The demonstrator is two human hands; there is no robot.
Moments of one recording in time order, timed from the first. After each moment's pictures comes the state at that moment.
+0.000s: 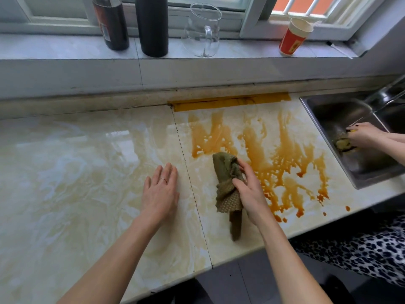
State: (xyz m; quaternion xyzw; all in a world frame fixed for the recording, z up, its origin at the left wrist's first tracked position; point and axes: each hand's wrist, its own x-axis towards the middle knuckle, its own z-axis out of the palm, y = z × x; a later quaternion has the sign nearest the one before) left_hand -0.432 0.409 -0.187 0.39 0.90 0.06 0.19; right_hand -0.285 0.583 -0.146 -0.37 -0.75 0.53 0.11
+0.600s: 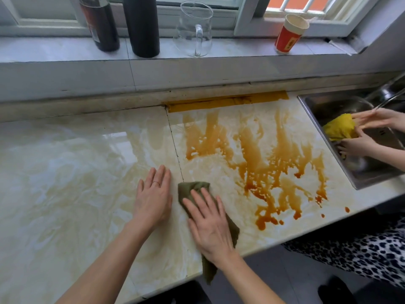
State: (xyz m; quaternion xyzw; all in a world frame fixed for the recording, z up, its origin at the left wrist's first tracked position) left_hand -0.430 0.412 -0.191 0.38 0.90 0.07 0.18; right_hand -0.266 0.505 -0.217 -0.18 -0.97 0.14 0.07
